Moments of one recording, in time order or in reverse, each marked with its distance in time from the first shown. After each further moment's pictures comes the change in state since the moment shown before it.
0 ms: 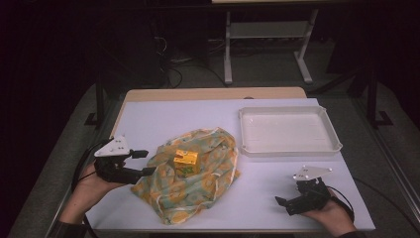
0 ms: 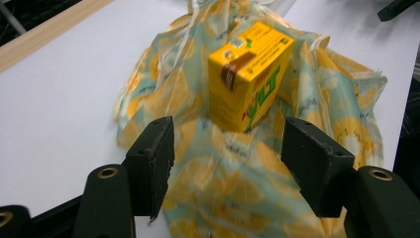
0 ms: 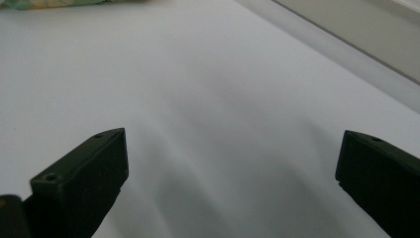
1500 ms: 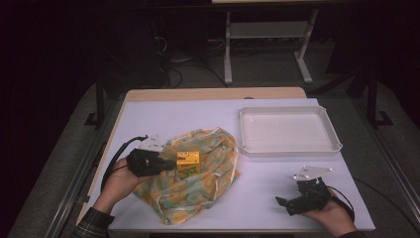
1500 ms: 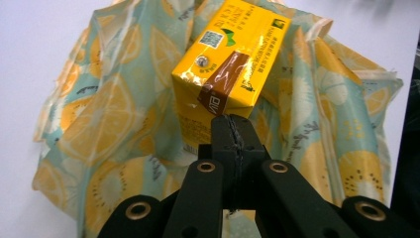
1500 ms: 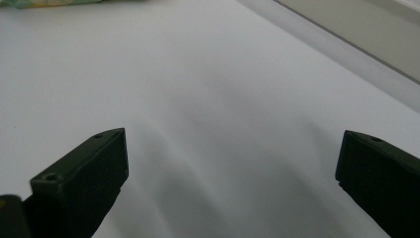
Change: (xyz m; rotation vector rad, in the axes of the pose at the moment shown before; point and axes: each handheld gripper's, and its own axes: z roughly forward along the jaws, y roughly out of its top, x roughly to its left) left arm -0.009 0.020 0.063 0.143 -0.106 -0.006; right arm -0.001 0.000 -0.001 0.005 0.002 -0.001
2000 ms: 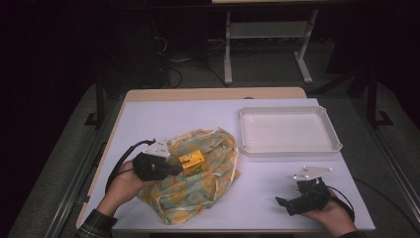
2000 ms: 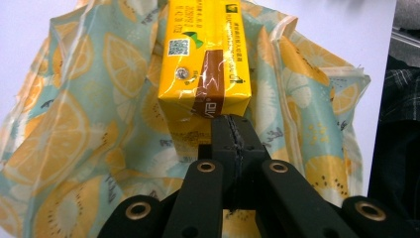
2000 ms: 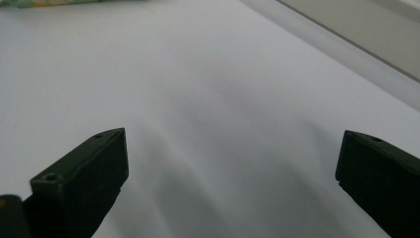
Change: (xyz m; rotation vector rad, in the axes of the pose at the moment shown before) left arm -0.016 0.007 0.008 0.020 -0.048 0.046; right arm 0.000 0.000 0.000 0.002 0.002 -0.002
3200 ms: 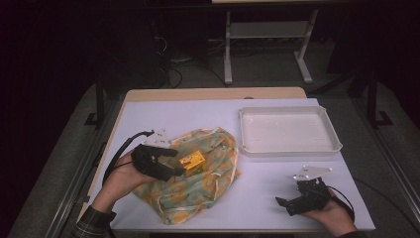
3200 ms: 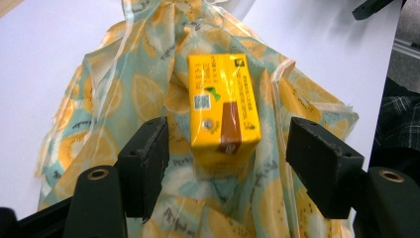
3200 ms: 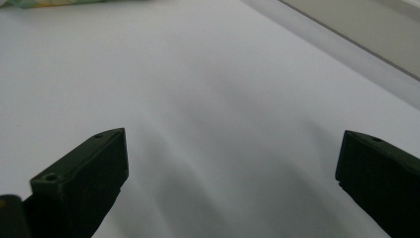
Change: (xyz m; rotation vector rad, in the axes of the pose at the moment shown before) left arm -0.001 0.028 -0.017 -0.012 0.052 0.004; right arm 0.000 0.000 0.000 0.001 0.005 0.004
